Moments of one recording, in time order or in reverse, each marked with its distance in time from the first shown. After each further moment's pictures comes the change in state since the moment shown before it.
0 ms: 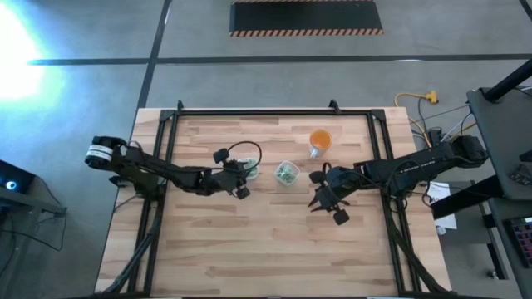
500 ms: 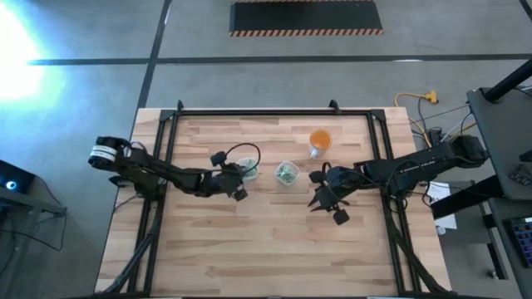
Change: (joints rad) left arm -0.003 0.035 -0.050 -0.006 0.001 -0.063; right arm 0.000 0.000 0.007 -0.003 0.000 0.000
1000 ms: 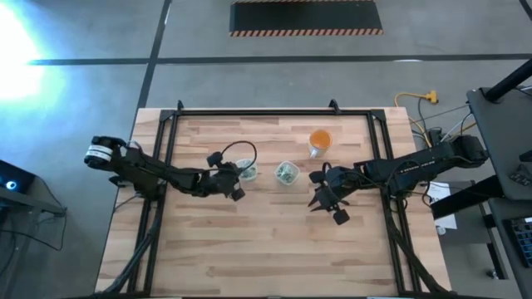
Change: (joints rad) left arm -0.012 -0.051 -0.018 -0.081 -0.004 -0.081; right arm 0.000 0.000 0.001 -0.009 0.000 -0.001
